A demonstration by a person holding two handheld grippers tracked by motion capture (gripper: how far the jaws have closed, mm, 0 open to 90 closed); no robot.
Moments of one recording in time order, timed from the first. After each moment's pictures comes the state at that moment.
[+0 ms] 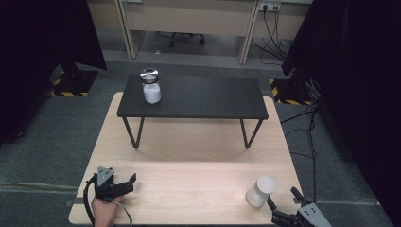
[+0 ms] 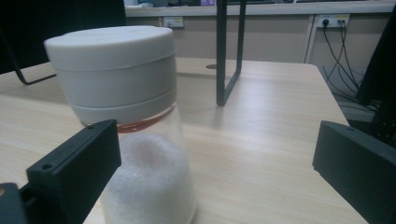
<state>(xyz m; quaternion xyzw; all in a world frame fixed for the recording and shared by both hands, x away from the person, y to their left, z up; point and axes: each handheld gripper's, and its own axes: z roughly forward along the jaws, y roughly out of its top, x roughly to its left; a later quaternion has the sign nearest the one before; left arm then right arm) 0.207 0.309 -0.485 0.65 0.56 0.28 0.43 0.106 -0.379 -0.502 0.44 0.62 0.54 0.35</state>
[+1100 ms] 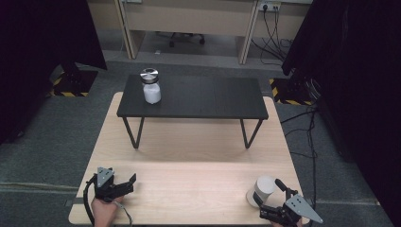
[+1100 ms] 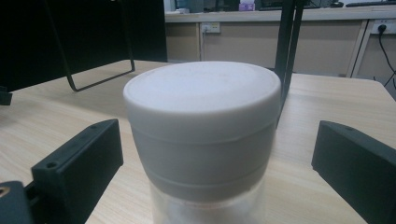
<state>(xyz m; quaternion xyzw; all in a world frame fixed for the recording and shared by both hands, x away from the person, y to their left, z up) 0.205 0.309 -0.486 0.66 0.55 0.29 0.43 0.138 -0.364 -0.494 0.40 0.65 0.57 0.31</state>
